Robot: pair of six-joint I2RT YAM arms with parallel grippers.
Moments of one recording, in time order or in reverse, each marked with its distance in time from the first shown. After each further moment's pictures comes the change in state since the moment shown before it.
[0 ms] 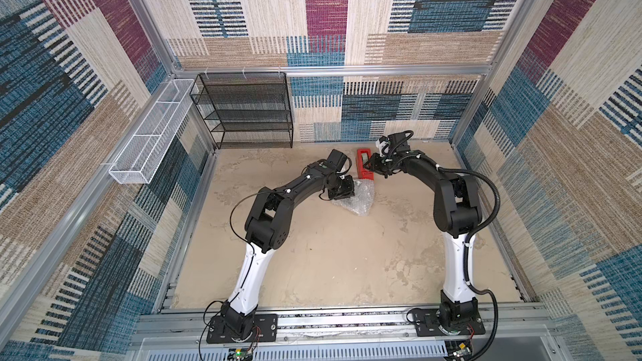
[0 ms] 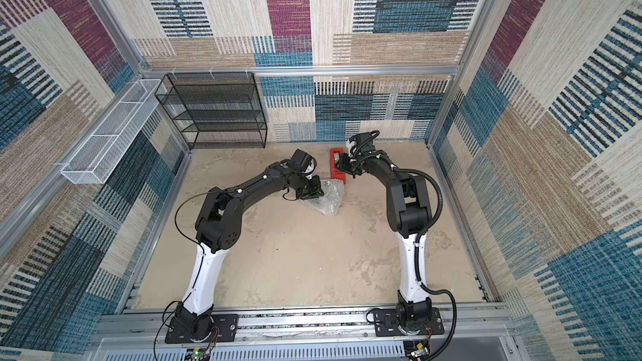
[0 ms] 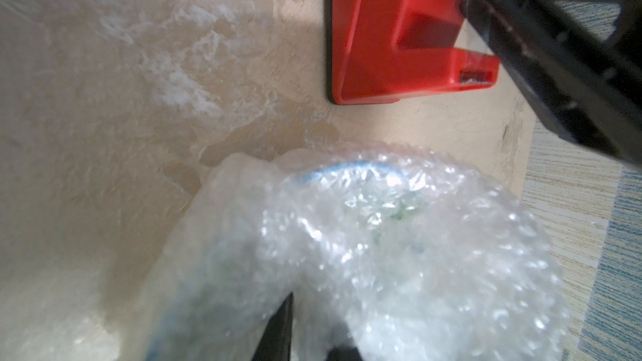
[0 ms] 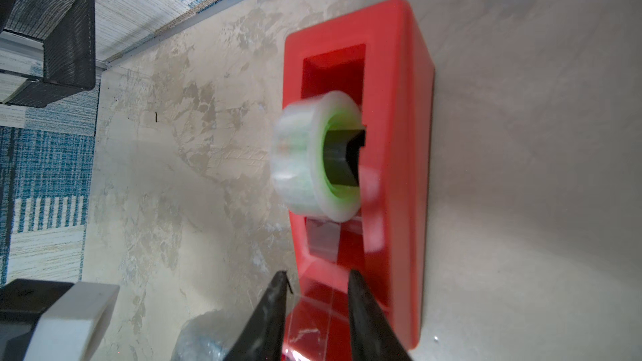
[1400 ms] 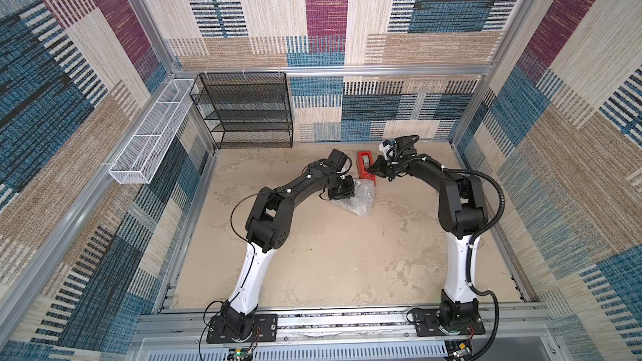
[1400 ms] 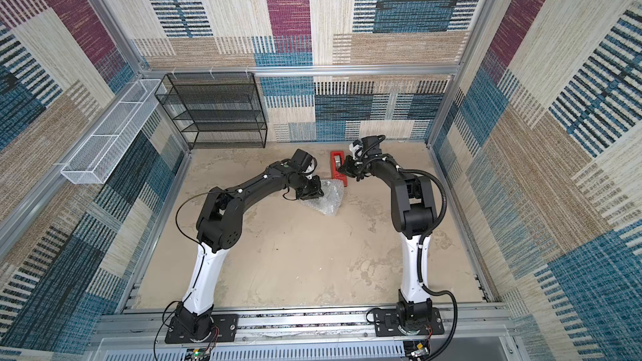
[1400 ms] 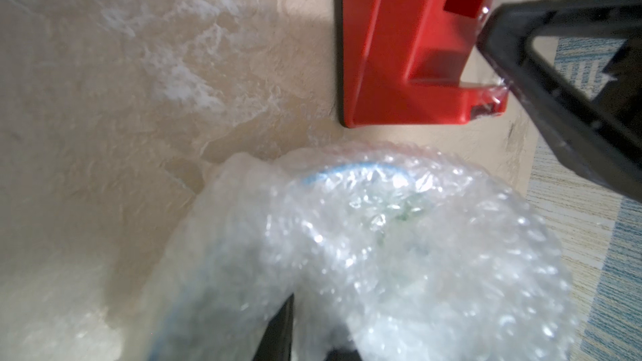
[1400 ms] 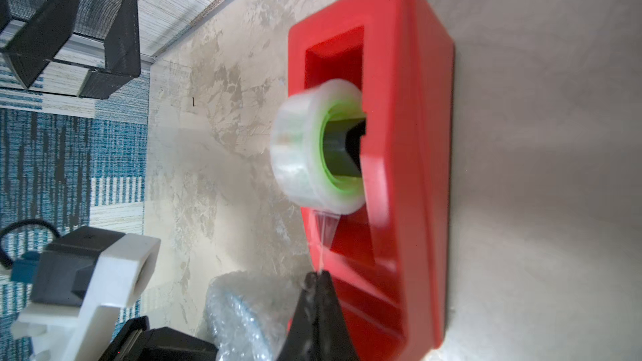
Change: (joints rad) left arm -0.002 0.010 0.023 -0.034 -0.002 0.000; right arm -0.059 -0.047 -0.103 0.047 -0.169 0.051
